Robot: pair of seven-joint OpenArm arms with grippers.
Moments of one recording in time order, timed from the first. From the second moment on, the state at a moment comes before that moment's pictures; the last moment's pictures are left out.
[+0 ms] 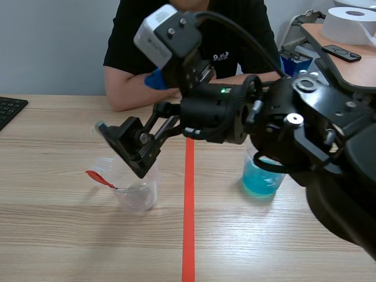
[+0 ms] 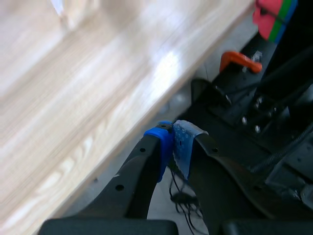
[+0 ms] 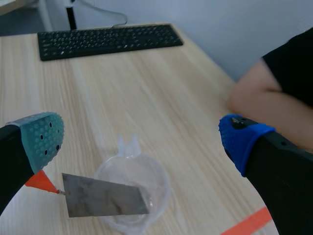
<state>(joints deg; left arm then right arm) 65.6 -23.4 -22.9 78.5 30.0 -18.6 -66.8 7.5 17.1 -30.7 98.5 13.4 30.9 -8.5</state>
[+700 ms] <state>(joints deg) 72.3 -23.9 -22.9 106.8 17.5 -18.8 -66.5 -28.4 44.3 -2.3 123.6 29.2 24.2 -6.3</state>
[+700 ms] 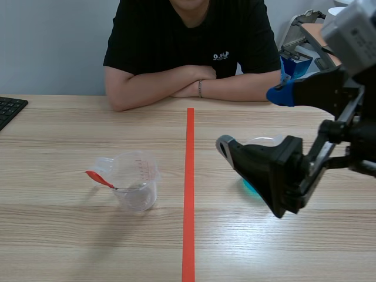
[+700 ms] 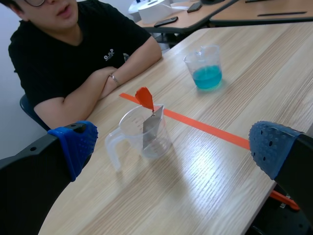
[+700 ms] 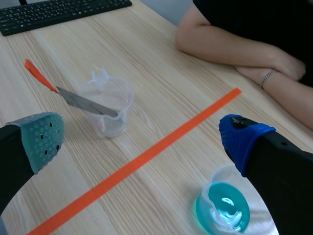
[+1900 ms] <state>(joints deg) 75.2 -33.5 -22.2 113.8 -5.6 -17.8 -51.2 -42.0 43.9 12.1 129.1 29.8 24.2 -6.5</state>
